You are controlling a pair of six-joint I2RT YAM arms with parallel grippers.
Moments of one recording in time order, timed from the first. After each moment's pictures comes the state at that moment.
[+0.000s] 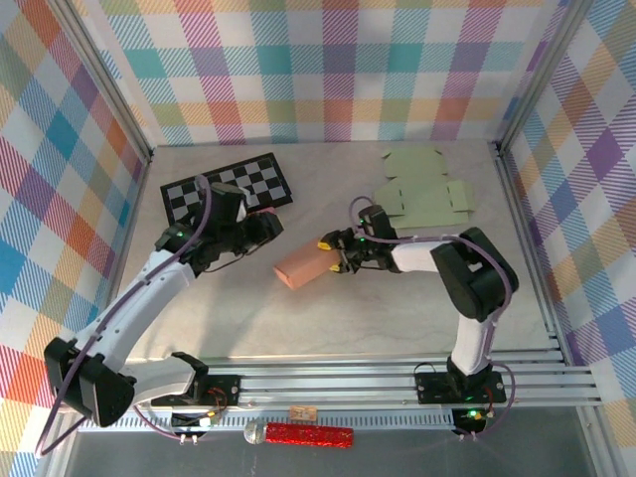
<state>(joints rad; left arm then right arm) -0.45 1.18 1.13 -0.69 0.18 -0.88 0.58 1.90 0.93 0.30 -0.64 1.53</state>
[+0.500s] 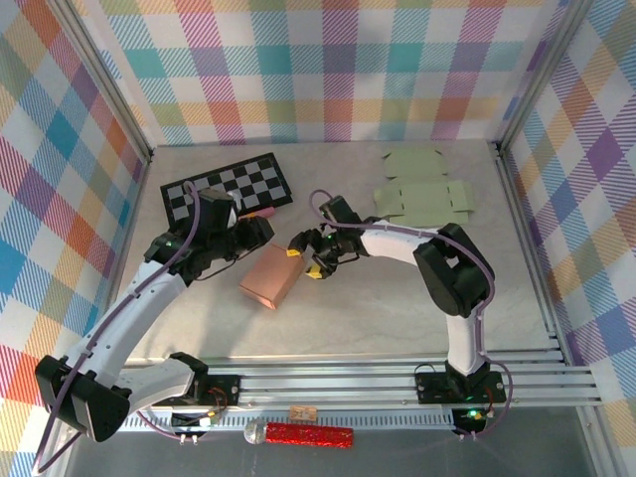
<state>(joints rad) -0.43 1.11 1.07 -0.71 0.16 -0.86 0.69 1.97 1.28 -0.30 -0.61 1.24</state>
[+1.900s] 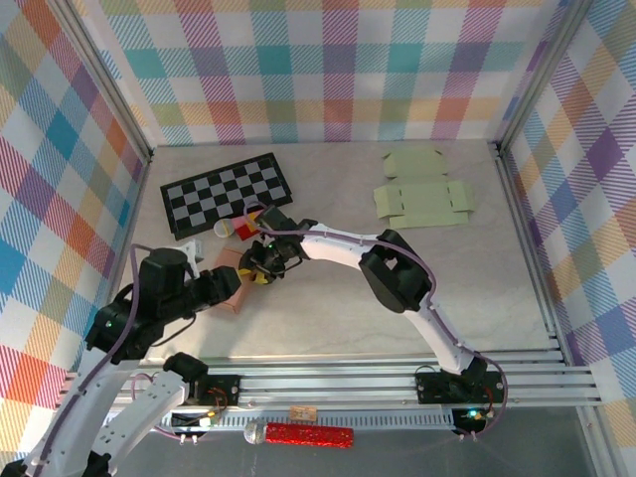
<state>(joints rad) -0.43 0.60 0.92 -1.02 0.13 -0.76 0.92 2.36 1.84 -0.42 -0.57 1.22</state>
